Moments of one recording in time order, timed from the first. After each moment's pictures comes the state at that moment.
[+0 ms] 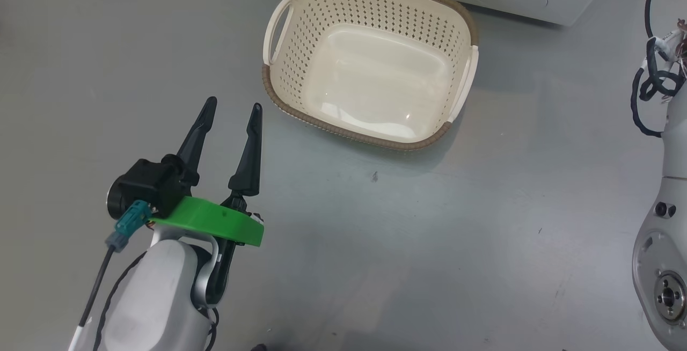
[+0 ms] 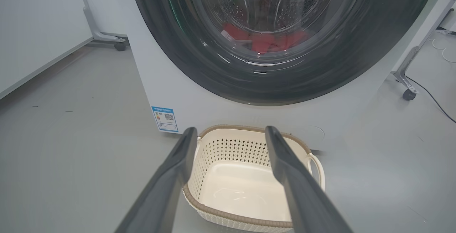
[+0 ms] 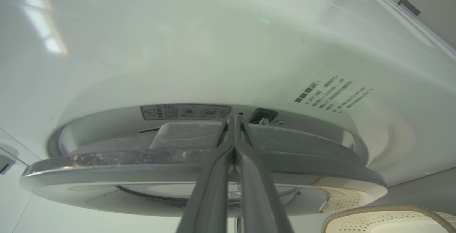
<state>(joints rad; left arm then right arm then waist) -0.38 0.03 -0.31 0.23 -0.45 -0.06 -0.25 -1.10 -0.09 -0.11 0.43 1.14 -0.12 0.22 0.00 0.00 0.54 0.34</state>
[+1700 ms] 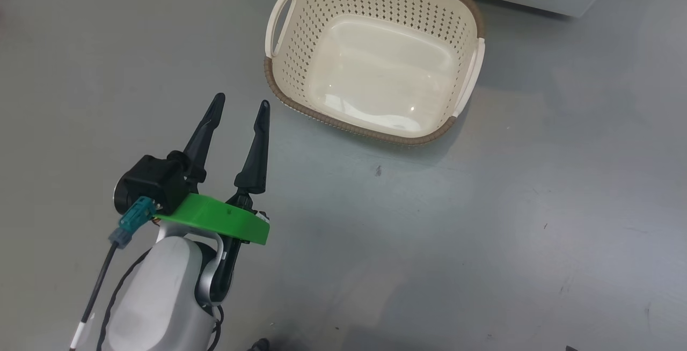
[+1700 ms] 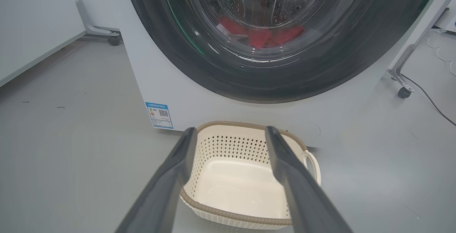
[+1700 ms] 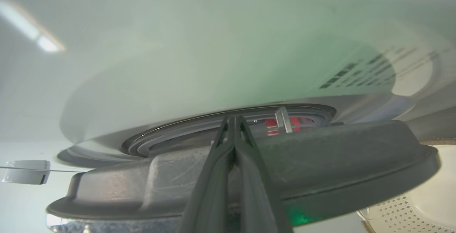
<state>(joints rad) -0.39 0.02 -0.33 0.23 -0.47 -0.06 -0.25 -1.35 -0.16 -0.19 0.76 1.28 -0.13 0.56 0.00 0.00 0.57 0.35</state>
